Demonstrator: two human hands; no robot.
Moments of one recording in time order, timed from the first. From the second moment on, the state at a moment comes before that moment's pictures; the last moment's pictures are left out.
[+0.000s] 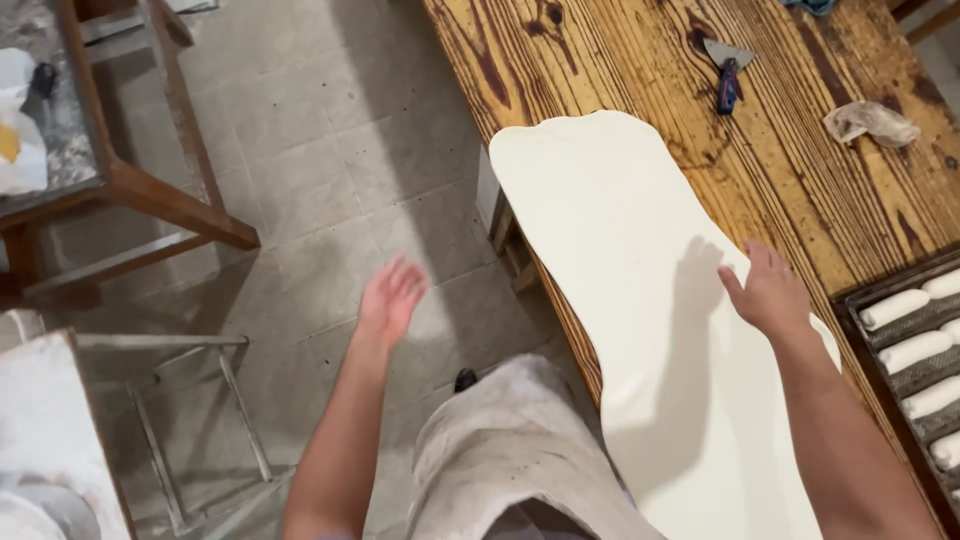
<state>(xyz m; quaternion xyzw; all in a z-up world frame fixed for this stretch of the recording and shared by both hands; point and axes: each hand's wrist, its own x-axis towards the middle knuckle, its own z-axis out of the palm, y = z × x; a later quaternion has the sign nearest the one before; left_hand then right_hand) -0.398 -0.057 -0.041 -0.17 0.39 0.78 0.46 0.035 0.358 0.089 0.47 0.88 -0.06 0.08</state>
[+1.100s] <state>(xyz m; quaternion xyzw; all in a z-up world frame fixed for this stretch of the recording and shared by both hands) -0.685 0.358 0.100 0.27 0.52 0.41 0.70 -0.322 0.572 0.239 0.45 0.83 -0.34 0.05</state>
